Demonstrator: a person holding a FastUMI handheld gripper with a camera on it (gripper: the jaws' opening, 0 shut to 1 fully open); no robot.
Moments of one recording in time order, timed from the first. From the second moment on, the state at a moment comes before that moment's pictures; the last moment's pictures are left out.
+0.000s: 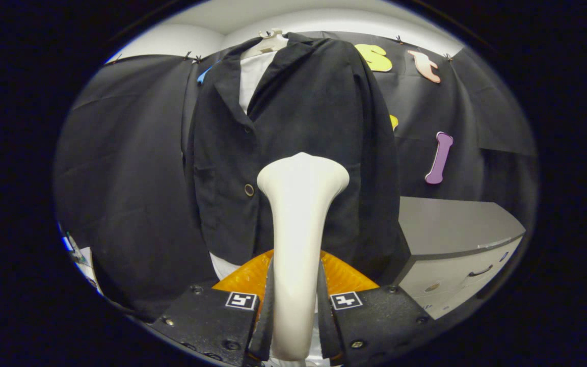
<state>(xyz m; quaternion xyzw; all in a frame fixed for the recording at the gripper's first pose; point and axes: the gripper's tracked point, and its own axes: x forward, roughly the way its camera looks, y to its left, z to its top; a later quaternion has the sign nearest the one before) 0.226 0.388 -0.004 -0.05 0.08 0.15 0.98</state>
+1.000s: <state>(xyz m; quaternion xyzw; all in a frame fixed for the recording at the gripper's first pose) 0.223 0.378 -0.141 -0.10 0.20 0.11 0.97</state>
